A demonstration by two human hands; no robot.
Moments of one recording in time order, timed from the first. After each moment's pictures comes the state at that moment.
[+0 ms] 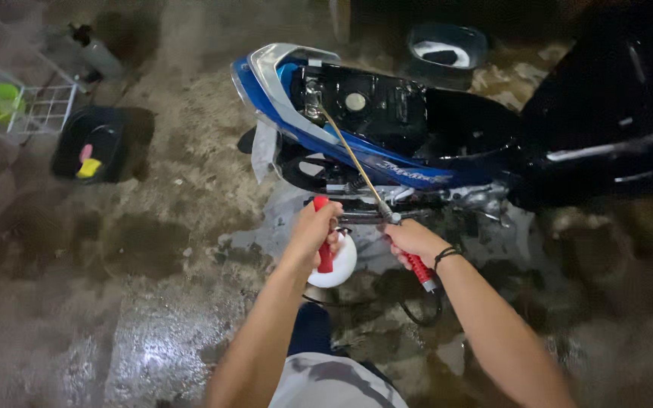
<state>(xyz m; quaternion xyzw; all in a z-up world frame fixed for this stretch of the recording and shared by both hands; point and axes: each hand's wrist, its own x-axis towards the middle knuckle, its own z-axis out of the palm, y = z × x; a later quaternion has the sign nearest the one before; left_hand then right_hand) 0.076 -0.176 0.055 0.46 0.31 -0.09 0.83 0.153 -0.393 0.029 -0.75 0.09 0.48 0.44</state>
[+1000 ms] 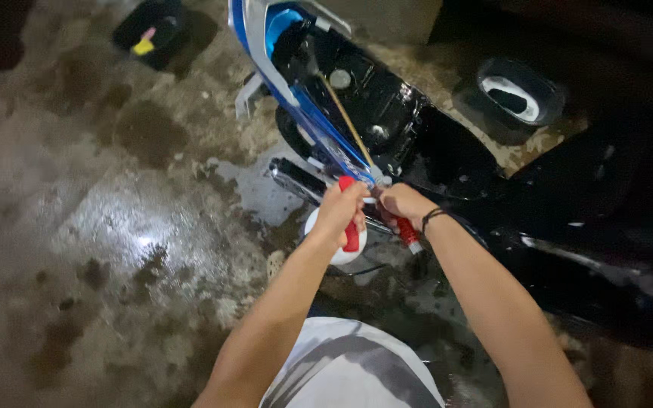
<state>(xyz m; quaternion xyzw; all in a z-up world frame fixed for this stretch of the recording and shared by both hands) 0.216 -0.470 0.012 0.36 0.36 0.15 0.85 0.379 -0.565 -0.039 -0.71 -0.20 0.55 0.40</state>
